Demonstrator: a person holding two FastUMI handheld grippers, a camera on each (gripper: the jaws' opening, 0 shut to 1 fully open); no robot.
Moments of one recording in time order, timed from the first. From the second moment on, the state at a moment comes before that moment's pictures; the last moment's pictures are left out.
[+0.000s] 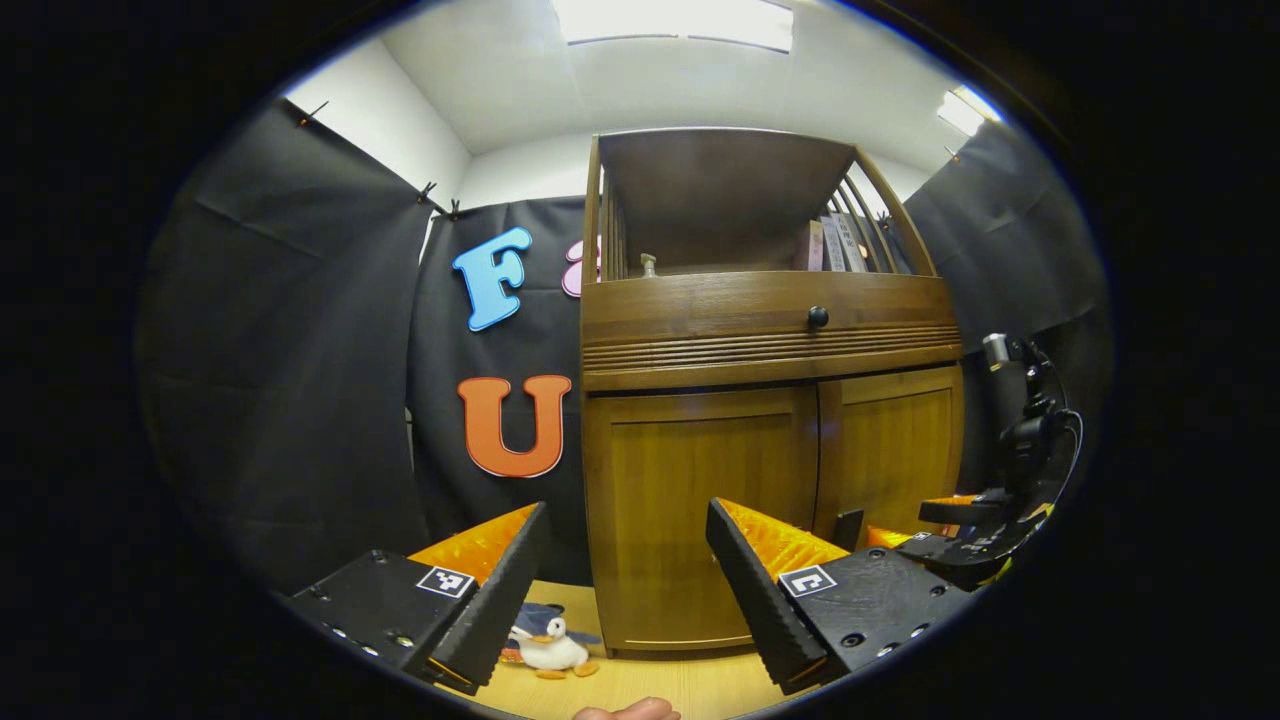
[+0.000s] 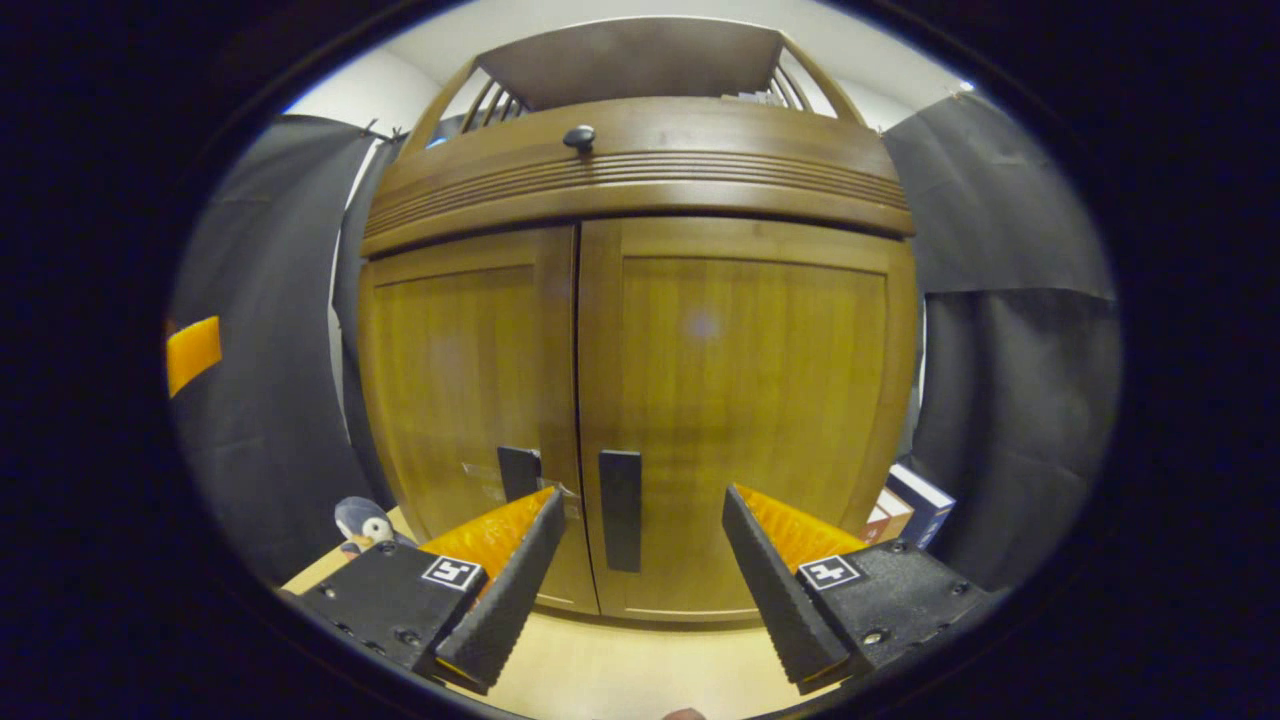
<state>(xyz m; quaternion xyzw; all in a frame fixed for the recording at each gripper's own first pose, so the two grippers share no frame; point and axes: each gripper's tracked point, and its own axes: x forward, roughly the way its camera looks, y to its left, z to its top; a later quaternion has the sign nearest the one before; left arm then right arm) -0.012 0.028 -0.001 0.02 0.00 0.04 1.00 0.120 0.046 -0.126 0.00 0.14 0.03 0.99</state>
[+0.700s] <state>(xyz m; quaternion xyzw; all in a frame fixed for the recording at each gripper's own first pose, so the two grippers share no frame) -0.019 0.059 -0.011 0.01 0.01 0.09 1.00 0.182 0.064 -0.171 -0.02 0.18 0.00 0.98</state>
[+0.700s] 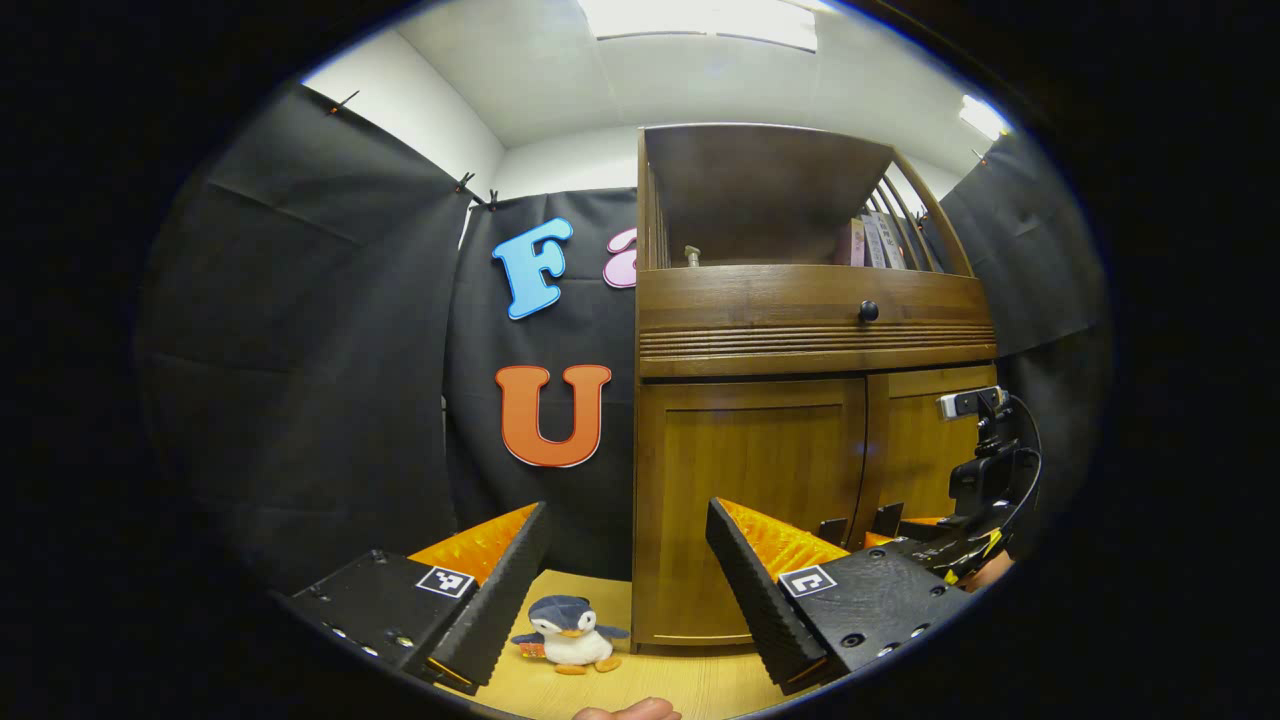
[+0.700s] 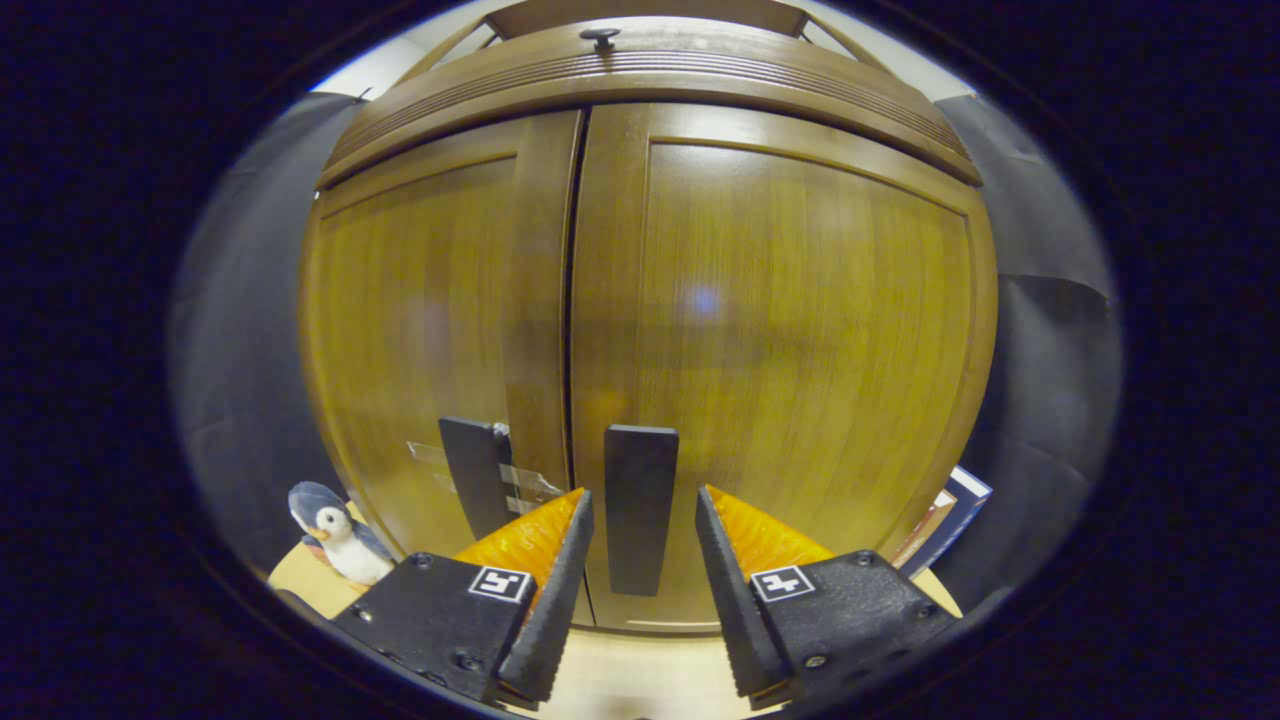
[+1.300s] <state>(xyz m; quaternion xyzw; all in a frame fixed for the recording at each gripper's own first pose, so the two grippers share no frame) -0.028 0.063 -0.016 0.01 0.01 0.09 1.00 0.197 0.066 -0.180 0.04 0.18 -0.01 0.98</state>
